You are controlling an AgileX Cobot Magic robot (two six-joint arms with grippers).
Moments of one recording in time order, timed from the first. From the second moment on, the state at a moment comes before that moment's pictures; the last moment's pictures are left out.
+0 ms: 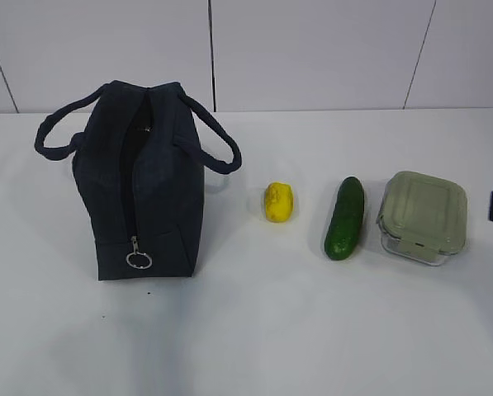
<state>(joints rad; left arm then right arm) -0.07 0.01 -0.51 -0.04 1.11 0.13 0.00 0.79 -0.64 0.68 0.78 -0.36</state>
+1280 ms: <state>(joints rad) -0.07 0.01 -0.51 -0.04 1.11 0.13 -0.54 1.66 -0.81 1.25 1.12 -1.08</state>
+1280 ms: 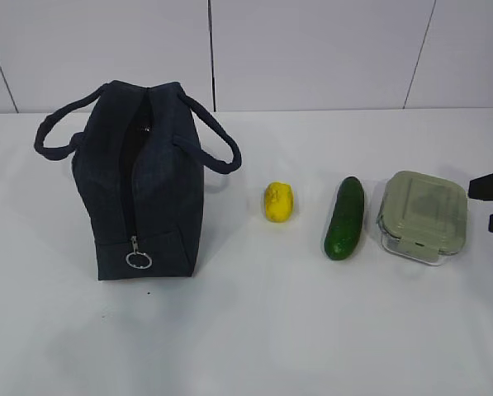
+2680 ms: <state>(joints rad) -0.07 0.01 -0.51 -0.04 1.11 0.13 -0.66 2.10 -0.95 1.43 1.15 -1.37</state>
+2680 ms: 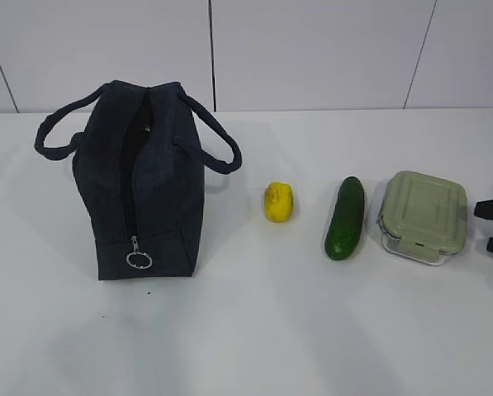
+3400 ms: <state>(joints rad) -0.07 0.01 -0.51 -0.04 1.11 0.13 -0.59 2.18 -1.00 1.50 1.15 -1.42</state>
